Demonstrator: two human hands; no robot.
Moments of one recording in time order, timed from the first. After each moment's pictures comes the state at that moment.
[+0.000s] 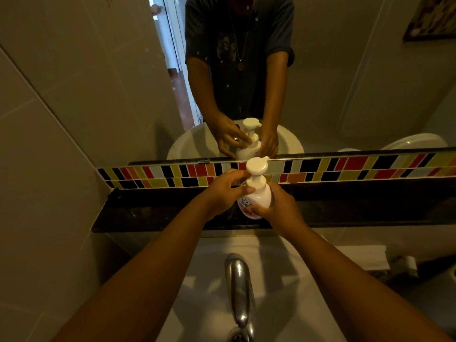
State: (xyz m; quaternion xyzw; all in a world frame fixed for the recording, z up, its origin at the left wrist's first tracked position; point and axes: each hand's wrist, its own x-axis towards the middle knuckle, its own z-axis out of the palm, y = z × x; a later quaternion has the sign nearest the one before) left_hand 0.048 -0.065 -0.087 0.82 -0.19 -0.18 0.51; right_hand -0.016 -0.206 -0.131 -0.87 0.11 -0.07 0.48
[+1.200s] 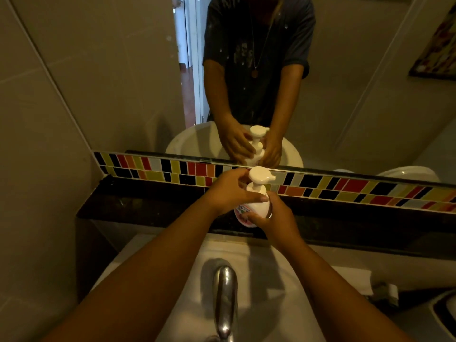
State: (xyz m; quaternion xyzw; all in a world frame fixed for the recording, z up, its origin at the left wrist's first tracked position) left_hand 0.054 -0.077 -0.090 0.82 -0.18 -0.14 0.52; right_hand -0.016 -0.203 -0.126 -0.87 0.11 -0.06 0.48
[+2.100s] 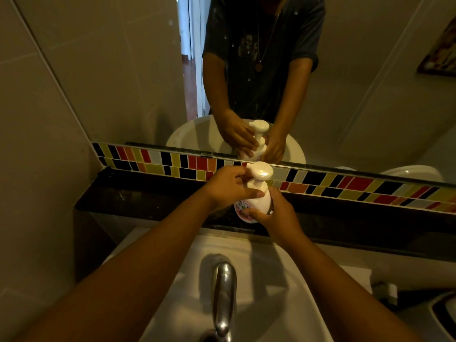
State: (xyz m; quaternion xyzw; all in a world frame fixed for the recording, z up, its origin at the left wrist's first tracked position) left_hand 0.053 -0.072 -0.088 0.81 -0.15 -0.17 0.55; right_hand -0.014 -0.206 -0.124 -0.87 0.09 -0.04 0.49
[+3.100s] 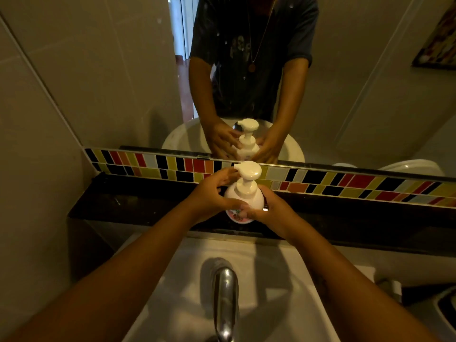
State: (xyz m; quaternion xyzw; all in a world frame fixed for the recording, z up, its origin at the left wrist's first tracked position) left_hand 0.058 -0.042 -0.114 0.75 -0.20 -0.16 0.61; right_hand 0.009 -0.218 -0.126 -0.85 0.02 0.08 0.52
